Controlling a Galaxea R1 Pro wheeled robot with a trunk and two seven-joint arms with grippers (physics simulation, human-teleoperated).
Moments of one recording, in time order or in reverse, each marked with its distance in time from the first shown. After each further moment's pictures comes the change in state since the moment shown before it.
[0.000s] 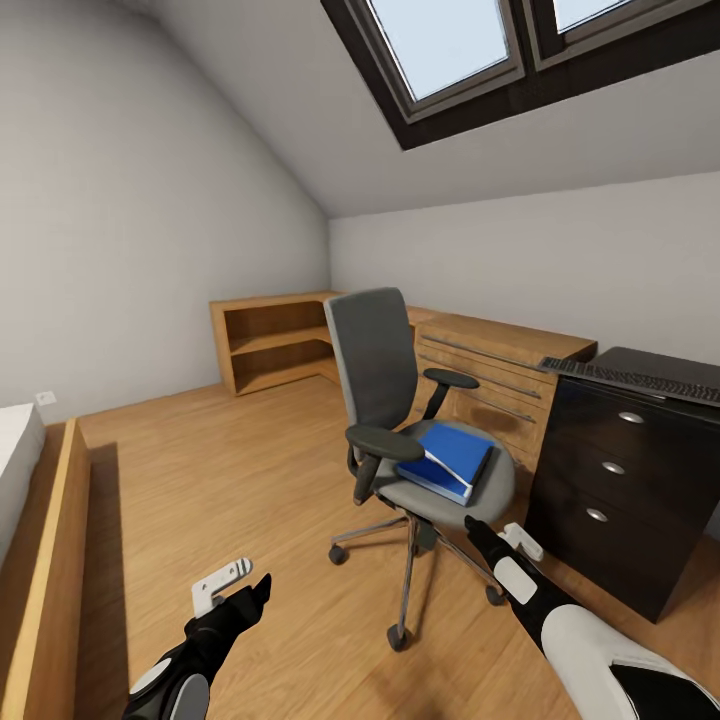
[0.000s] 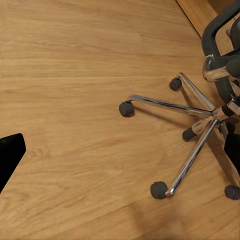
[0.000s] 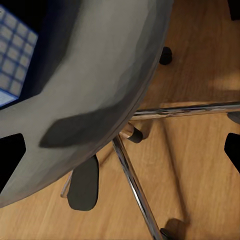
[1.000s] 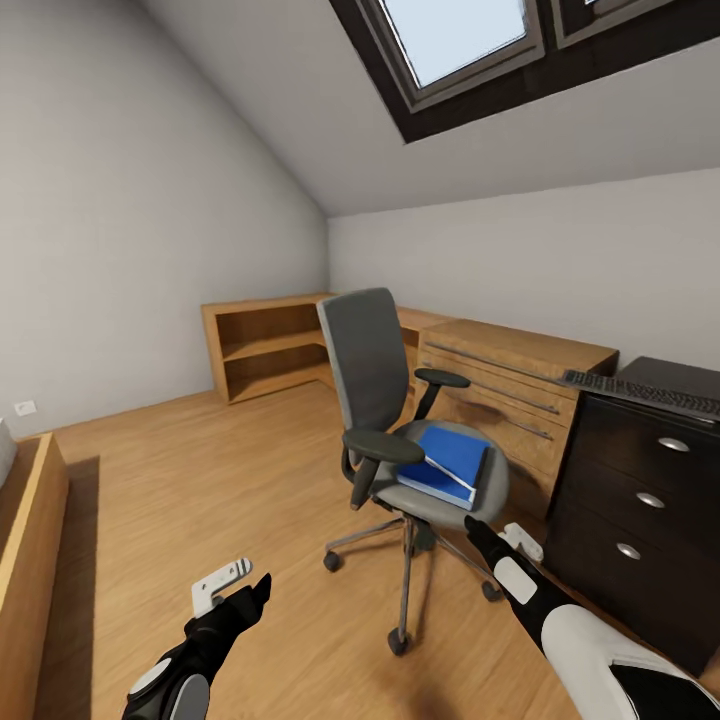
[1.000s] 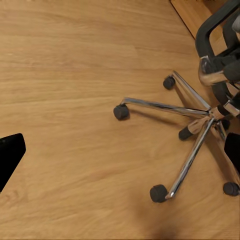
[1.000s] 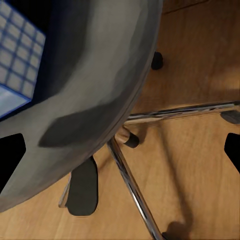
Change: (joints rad) left arm 0.000 0.000 0.000 -0.001 0.000 -0.002 0.000; right arm 0.000 0.000 -0.001 0.000 0.002 0.000 -0.001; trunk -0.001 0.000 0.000
